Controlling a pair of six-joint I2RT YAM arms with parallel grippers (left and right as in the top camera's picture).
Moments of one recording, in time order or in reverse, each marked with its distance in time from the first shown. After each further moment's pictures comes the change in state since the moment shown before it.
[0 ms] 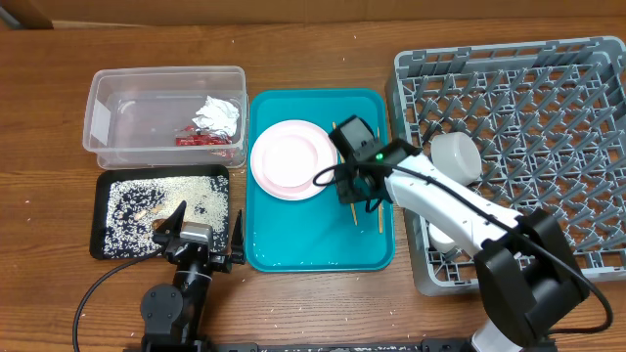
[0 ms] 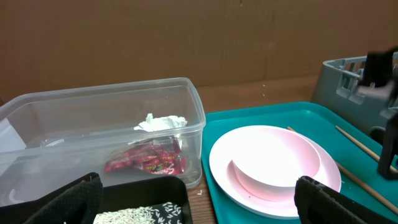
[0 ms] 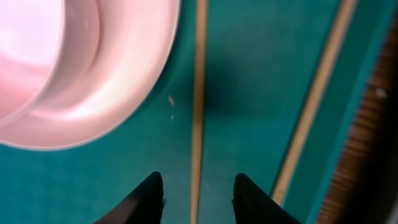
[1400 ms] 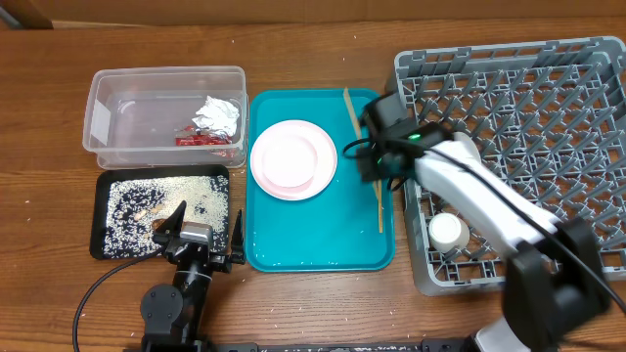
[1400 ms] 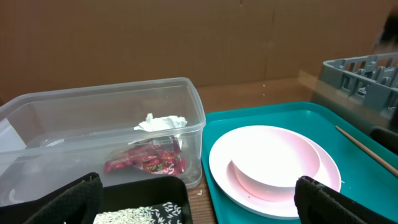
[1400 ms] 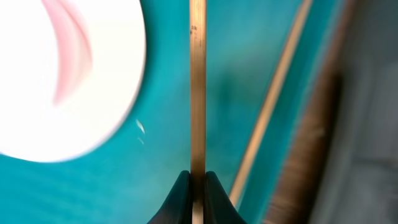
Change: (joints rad) left arm 0.000 0.000 0.000 0.000 0.000 0.000; right arm -0.156 -0.057 0.039 0.003 -0.076 -0.160
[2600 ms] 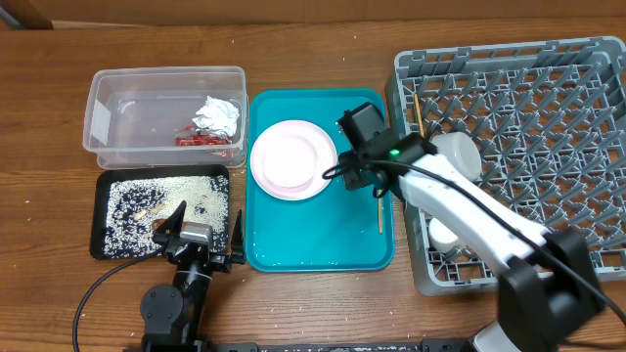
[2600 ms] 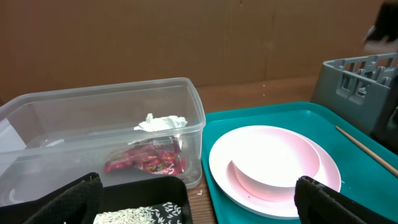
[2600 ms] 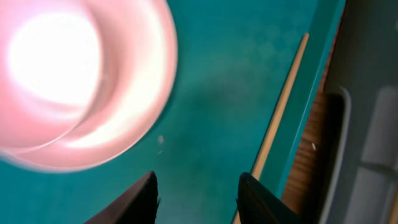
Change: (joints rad) left arm 0.000 0.000 0.000 0.000 0.000 0.000; right arm 0.129 -0.008 -0.004 0.027 0.156 0.038
